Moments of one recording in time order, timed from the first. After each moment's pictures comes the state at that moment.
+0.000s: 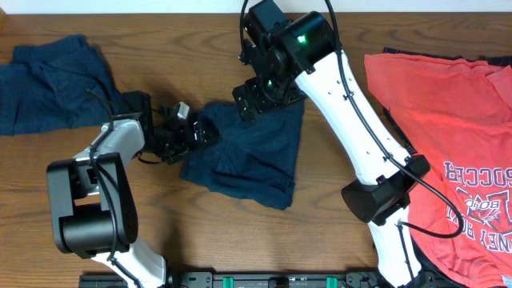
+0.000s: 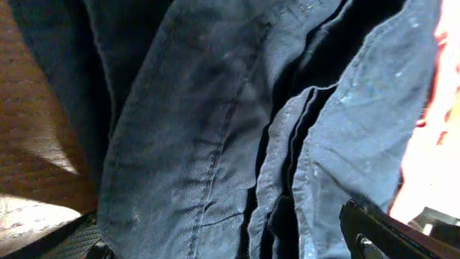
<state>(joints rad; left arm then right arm) 0.12 1.85 1.01 -0.62 0.73 -0.05 0.62 2.24 2.57 -1.69 -0.18 0.17</state>
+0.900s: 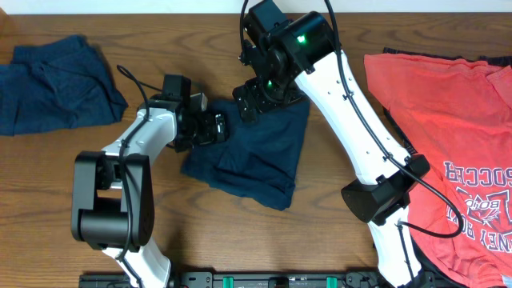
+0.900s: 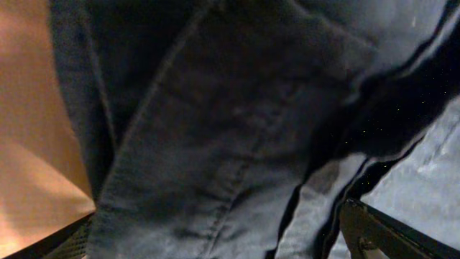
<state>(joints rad) -0.10 1.90 1.11 -0.59 0.33 -0.25 0.62 2.24 2.57 -1.70 -0.18 0.17</state>
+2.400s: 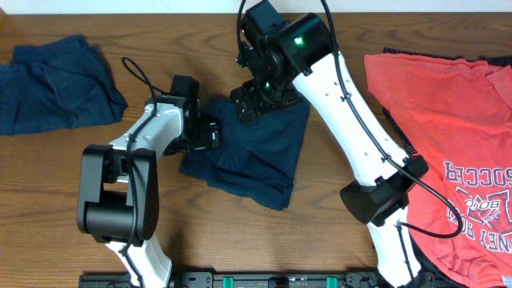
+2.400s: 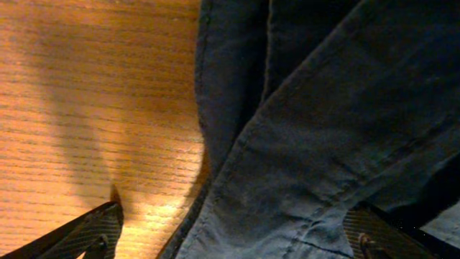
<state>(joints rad) -0.13 1.94 1.16 -0.75 0.03 -0.25 0.64 2.24 2.57 -1.69 -0.19 0.17</state>
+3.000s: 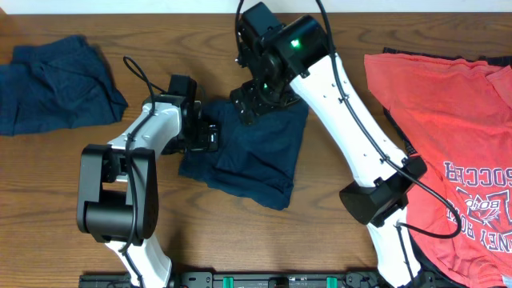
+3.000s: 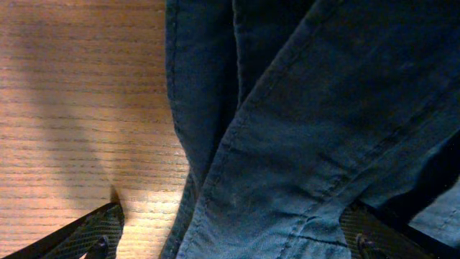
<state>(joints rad) -0.12 1.94 1.17 -0.76 0.07 -0.16 0.64 2.24 2.57 -1.69 -0.13 0.20</state>
